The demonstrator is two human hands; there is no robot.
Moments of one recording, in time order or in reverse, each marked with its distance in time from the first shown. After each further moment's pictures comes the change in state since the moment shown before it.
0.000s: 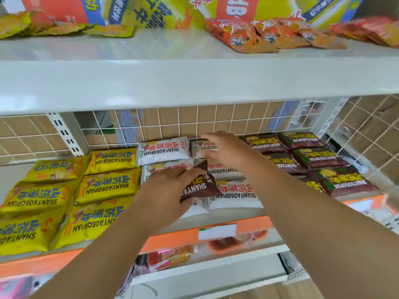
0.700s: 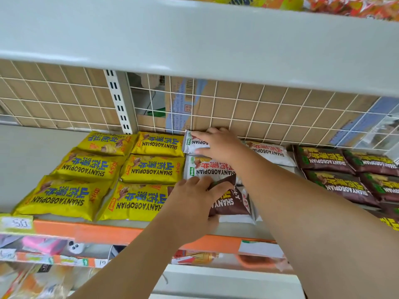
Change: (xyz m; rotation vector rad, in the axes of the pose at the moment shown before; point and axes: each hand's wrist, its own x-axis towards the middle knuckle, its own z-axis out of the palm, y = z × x) left_hand -0.040 -0.031 0.038 0.051 -0.083 -0.147; right_hand 0.120 -0.085 0.095 -0.320 -0.108 -0.249
